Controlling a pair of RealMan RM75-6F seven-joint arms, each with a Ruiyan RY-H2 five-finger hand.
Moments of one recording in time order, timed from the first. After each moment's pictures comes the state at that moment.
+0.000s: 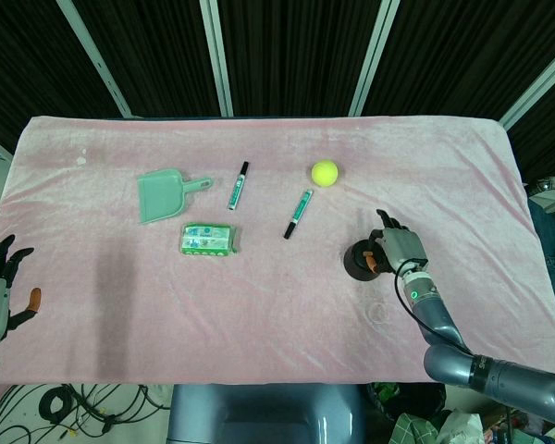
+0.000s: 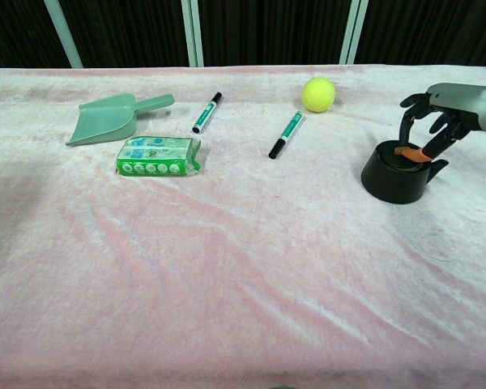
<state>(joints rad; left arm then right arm) -0.13 -1.17 -0.12 -1.68 1.33 1.44 0.12 0.78 -1.39 0.20 -1.53 -0.62 0.87 -0.32</state>
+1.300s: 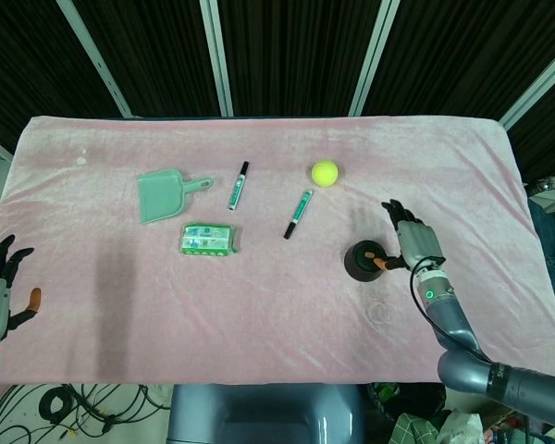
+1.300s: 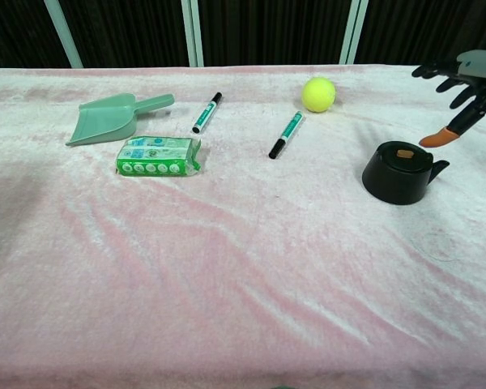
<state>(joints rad) -0.13 -1.17 -0.12 -1.68 1.32 1.44 0.12 0.71 -1.27 0.23 -1.65 -0.70 0.95 -0.23</state>
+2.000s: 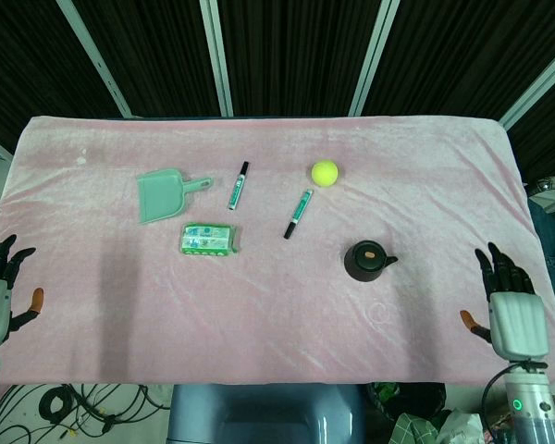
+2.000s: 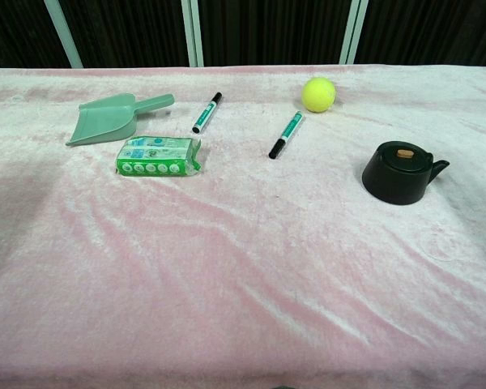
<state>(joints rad) -0.12 -1.18 -0.12 -1.68 1.35 1.48 0.11 0.22 -1.18 -0.07 -1.78 -1.35 1.65 -0.33</state>
